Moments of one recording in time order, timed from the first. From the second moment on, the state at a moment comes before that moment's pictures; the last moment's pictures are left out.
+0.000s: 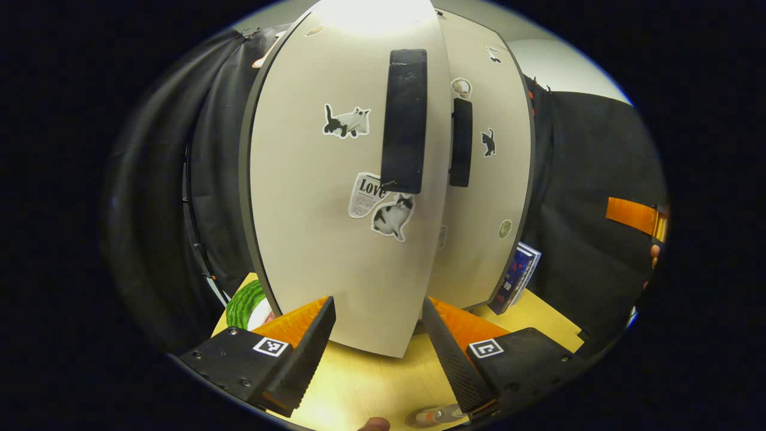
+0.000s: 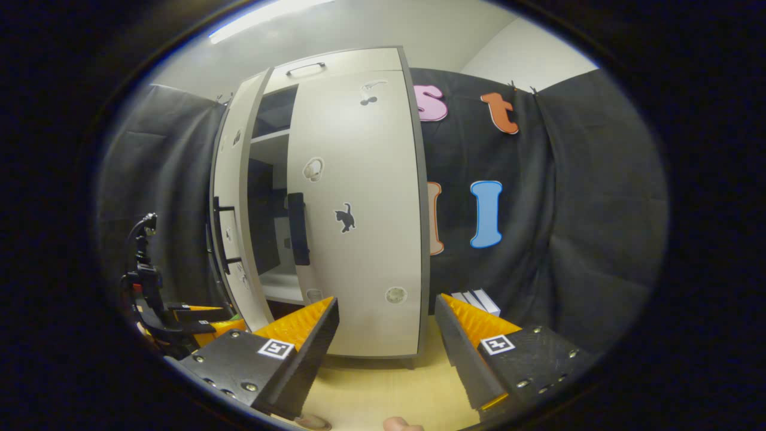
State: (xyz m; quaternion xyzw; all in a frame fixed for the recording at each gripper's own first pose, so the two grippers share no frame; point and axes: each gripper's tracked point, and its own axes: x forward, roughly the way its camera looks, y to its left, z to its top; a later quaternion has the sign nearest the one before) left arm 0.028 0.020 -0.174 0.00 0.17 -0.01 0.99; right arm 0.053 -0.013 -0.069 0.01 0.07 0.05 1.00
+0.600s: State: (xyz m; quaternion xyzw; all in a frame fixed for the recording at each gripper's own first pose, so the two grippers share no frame) left arm 0.015 0.013 -0.118 0.00 0.14 0.02 0.99; right arm 0.049 -0.028 -0.054 0.01 0.05 0.05 1.00
